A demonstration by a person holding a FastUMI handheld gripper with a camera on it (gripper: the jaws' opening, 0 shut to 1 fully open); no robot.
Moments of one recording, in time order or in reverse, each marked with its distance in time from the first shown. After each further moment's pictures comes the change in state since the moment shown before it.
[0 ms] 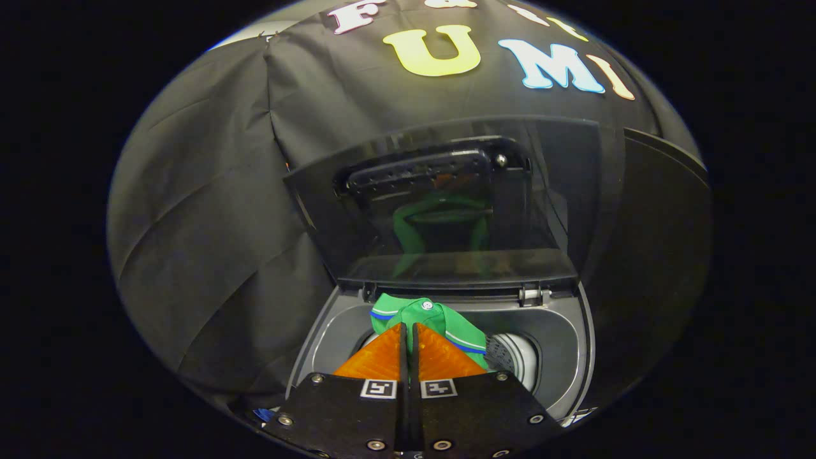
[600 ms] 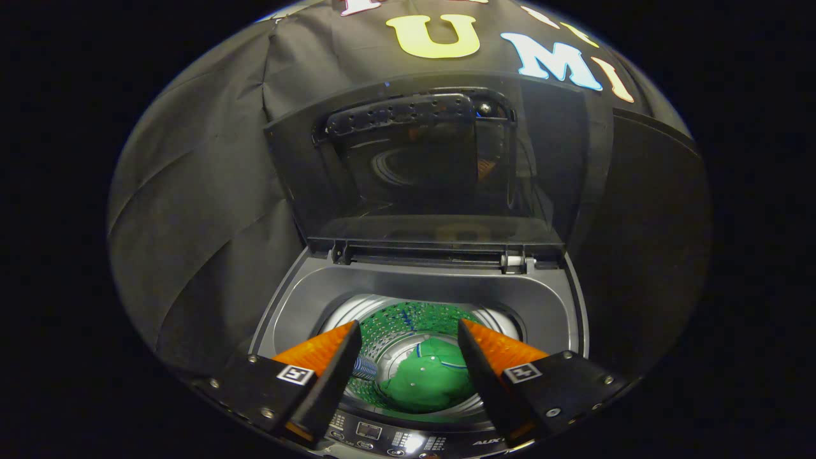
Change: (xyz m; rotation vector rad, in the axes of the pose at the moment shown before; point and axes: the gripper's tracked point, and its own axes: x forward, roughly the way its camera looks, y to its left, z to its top) arm -0.001 -0.018 -0.037 -0.062 0.042 -0.082
